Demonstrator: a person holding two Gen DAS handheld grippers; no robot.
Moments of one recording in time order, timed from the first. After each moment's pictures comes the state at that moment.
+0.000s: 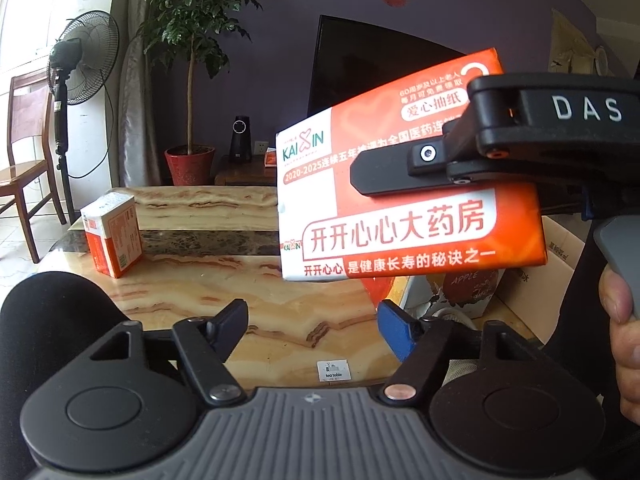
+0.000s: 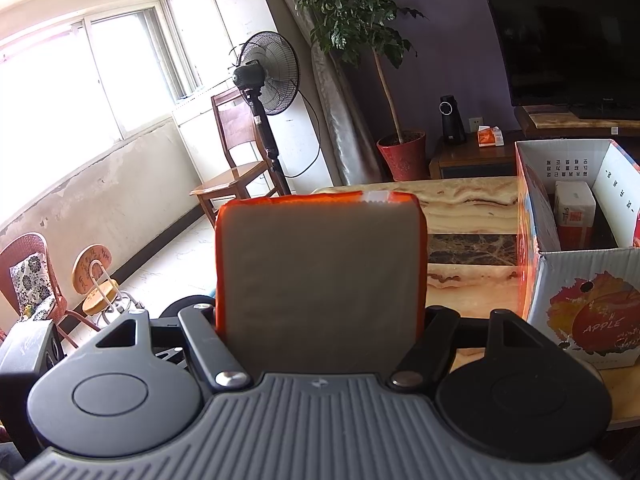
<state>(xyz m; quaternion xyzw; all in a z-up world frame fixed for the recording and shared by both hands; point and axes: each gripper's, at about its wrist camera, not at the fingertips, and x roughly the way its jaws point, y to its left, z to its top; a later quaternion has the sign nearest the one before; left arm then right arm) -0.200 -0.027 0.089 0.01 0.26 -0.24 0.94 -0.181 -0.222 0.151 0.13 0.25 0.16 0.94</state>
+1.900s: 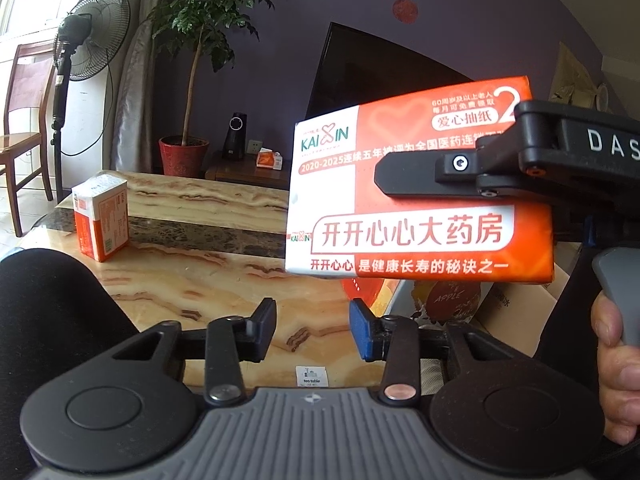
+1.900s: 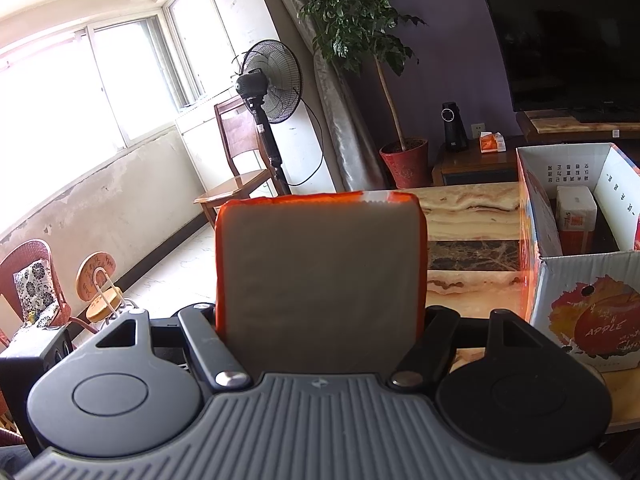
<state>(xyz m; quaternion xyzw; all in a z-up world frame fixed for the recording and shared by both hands) -0.198 -0.015 0.090 -0.05 0.26 -0.26 0.93 -0.182 -0.224 0.152 0.14 0.24 0.17 0.95</state>
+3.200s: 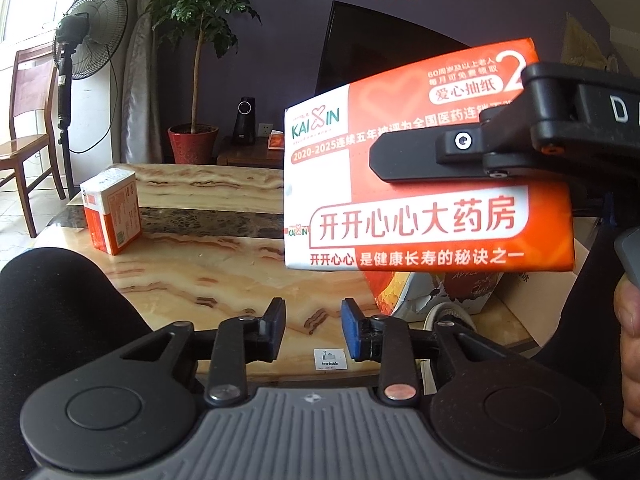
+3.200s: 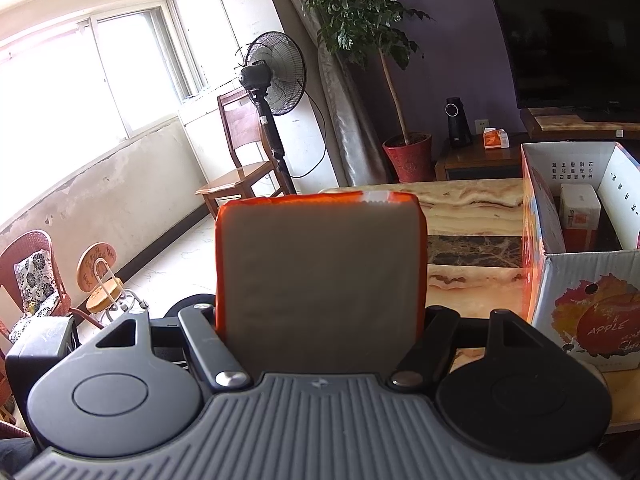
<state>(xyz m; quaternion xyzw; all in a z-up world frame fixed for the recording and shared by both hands) -0.199 -0.025 0.088 0.00 0.29 -0.23 0.93 -0.185 -0.219 0.154 0.13 0.25 0.17 0.94</state>
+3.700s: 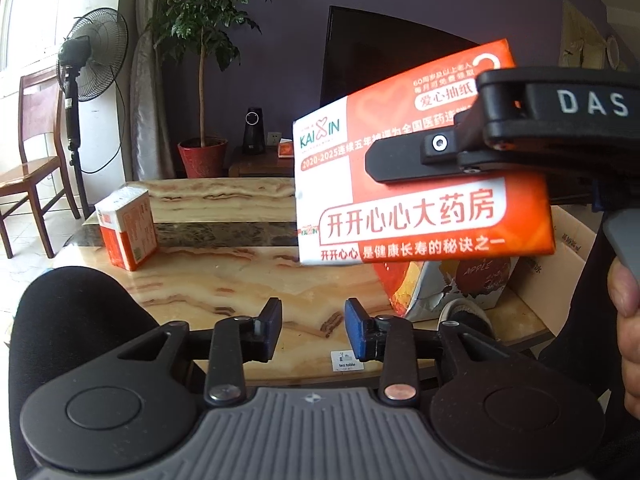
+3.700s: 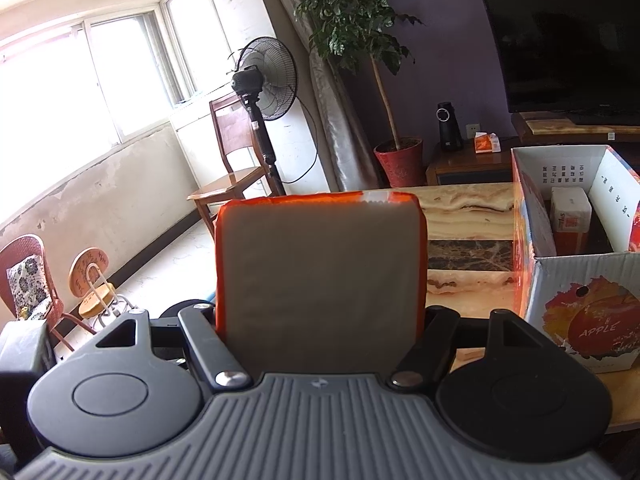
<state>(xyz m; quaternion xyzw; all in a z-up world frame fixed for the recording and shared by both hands) -0.212 -0.028 0.098 0.03 0.27 -0.21 0.94 -0.186 -0.225 0.154 0.14 0.24 0.16 0.95</state>
